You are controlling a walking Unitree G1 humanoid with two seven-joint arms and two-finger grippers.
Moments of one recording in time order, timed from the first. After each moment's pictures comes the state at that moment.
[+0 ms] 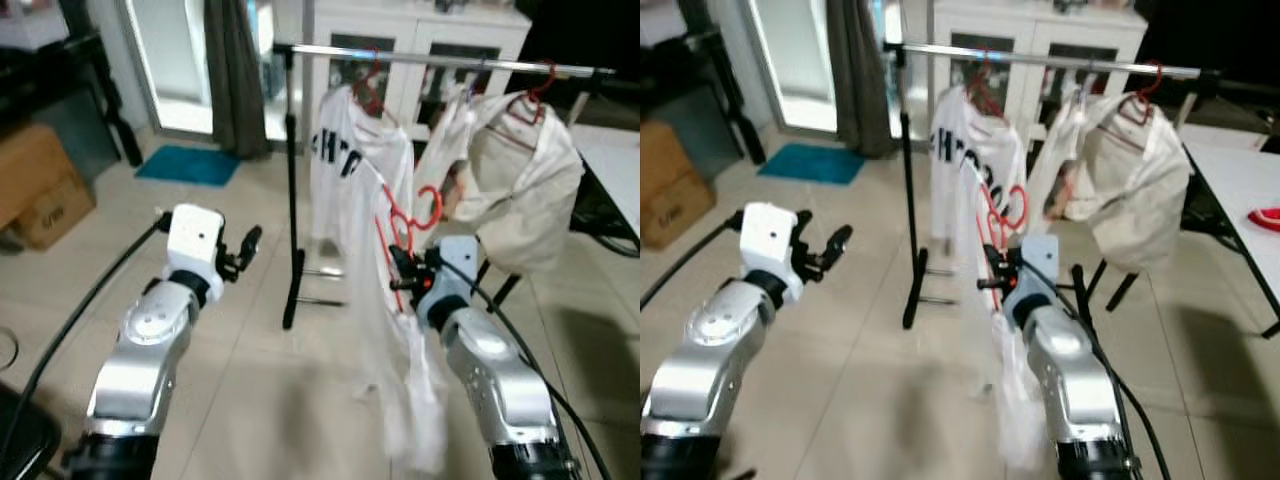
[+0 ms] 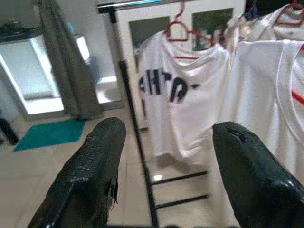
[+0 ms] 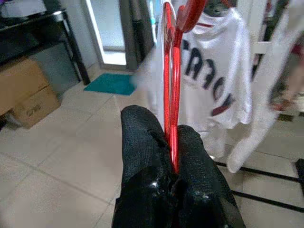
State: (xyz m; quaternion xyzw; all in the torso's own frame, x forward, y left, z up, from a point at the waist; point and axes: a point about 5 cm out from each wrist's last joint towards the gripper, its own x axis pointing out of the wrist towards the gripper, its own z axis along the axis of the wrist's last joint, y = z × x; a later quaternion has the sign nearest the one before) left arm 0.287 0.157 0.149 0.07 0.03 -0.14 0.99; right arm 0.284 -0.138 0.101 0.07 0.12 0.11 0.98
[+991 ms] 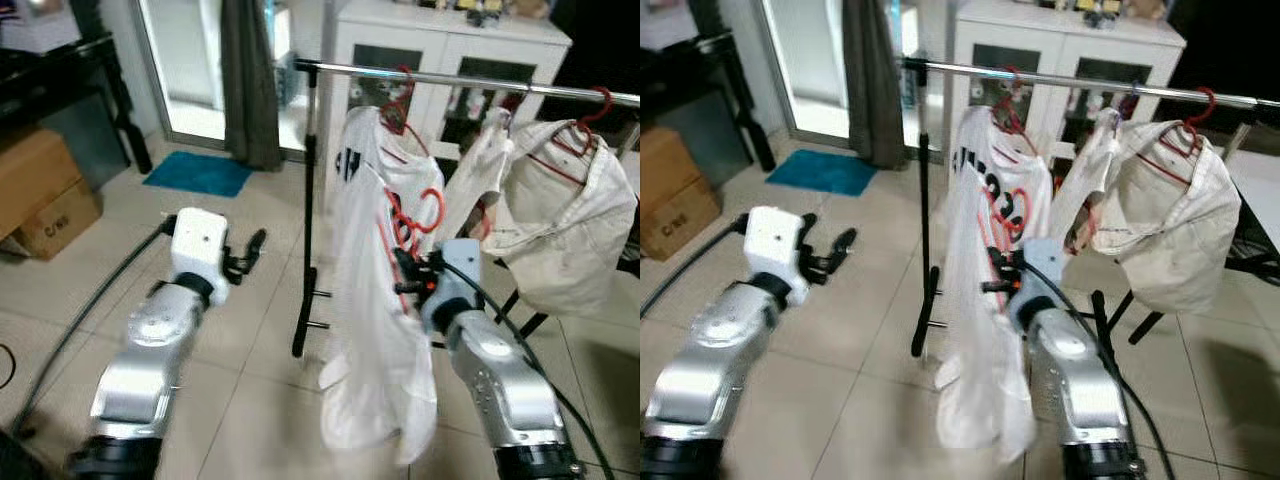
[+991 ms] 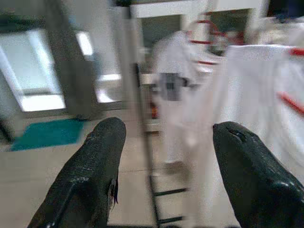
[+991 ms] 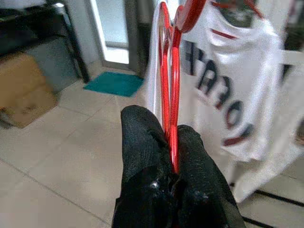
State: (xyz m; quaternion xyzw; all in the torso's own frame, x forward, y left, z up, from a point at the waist) left arm 0.285 0.151 0.148 0.06 0.03 -0.15 0.99; right arm 0.284 -0.142 0.102 0.05 0.12 0.11 0.99
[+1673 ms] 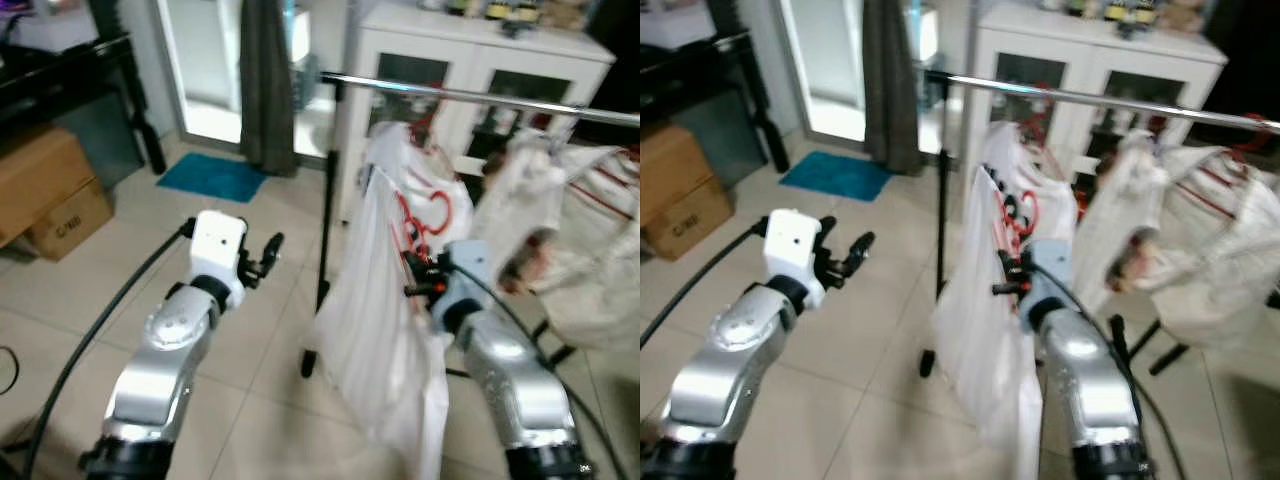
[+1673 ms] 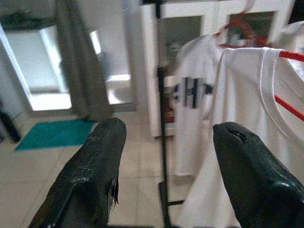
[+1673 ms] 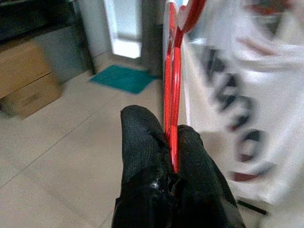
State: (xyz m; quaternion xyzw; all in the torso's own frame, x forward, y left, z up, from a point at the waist) left arm 0.283 0.153 0.144 0.07 0.04 -0.15 0.99; right arm 0.283 -0.132 0.101 0.04 0.13 0.15 0.98
